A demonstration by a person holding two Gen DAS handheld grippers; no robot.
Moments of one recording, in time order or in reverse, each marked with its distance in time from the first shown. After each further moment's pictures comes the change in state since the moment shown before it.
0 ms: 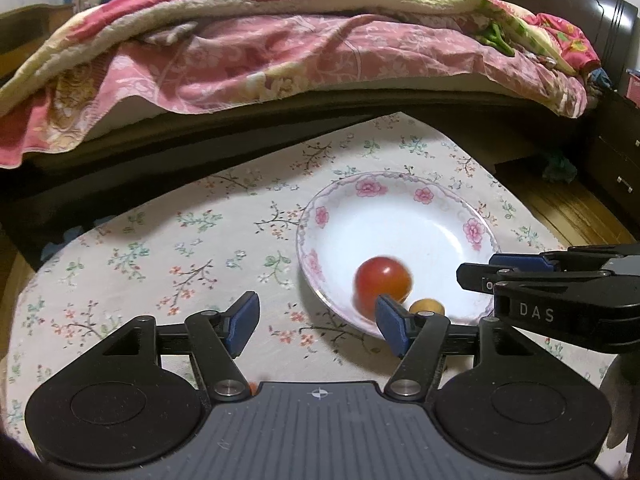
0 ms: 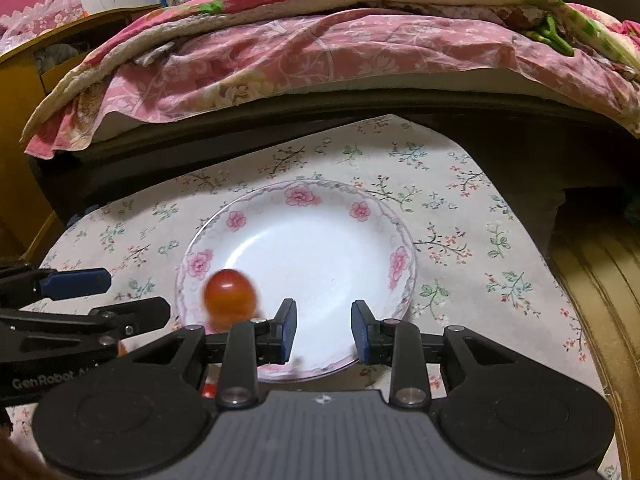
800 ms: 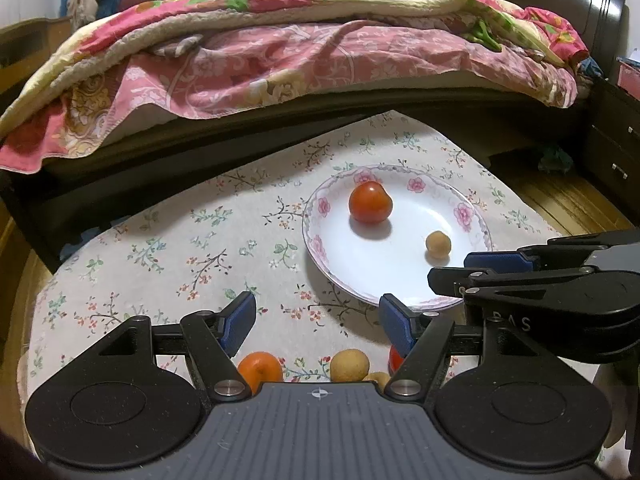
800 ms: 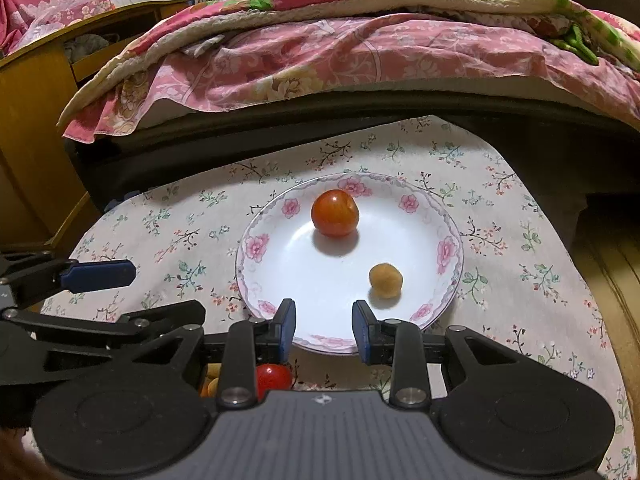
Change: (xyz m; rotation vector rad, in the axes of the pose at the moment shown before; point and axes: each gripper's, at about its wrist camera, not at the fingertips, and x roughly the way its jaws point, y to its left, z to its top) left arm -0.026 0.000 -0.011 0.037 -0.010 0.006; right arm -0.017 0.027 -0.010 -0.030 0.007 0.062
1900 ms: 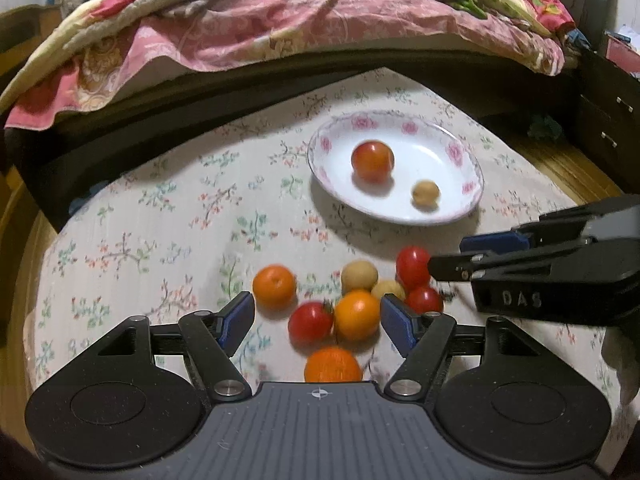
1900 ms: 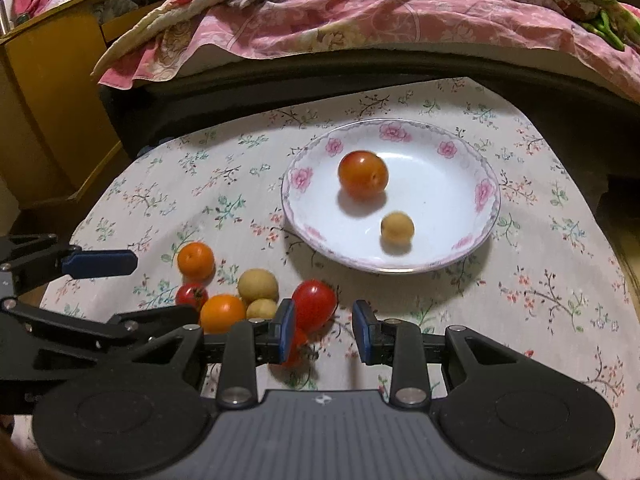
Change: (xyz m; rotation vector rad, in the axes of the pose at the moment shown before) left arm -0.021 0.011 -0.045 0.036 0.071 -0.023; right arm -0.008 0.020 -0.039 -0.051 0.083 0.060
